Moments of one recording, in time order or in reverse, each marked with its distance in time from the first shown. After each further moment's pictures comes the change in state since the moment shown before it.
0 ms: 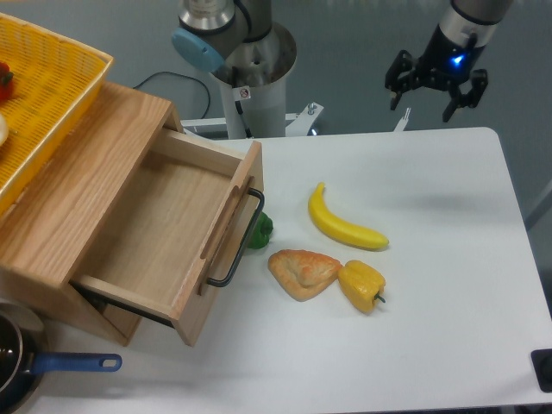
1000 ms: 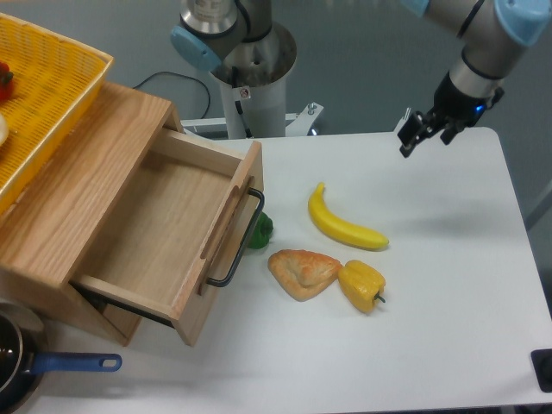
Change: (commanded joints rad) arm -0.092 -0.143 -0.011 0.169 0.081 -0.549
